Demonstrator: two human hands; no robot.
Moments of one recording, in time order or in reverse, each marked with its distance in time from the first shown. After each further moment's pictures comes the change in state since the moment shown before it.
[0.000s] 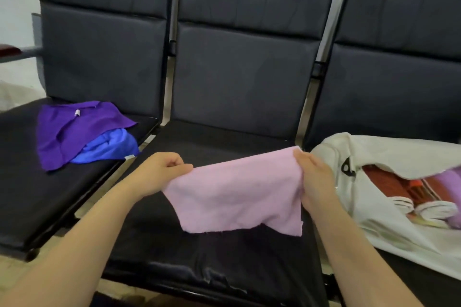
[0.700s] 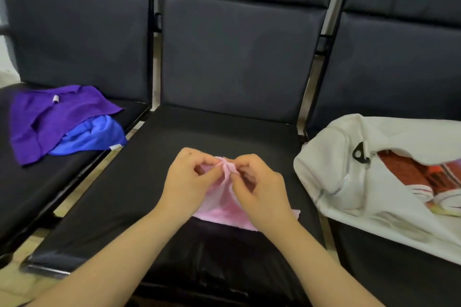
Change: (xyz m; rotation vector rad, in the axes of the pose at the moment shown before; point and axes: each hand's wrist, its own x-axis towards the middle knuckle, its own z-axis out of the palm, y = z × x) left_hand -0.014 0.032 0.076 -0.313 0.312 0.201; right_hand -0.055 0.024 0.052 -0.327 -0.401 -0.480
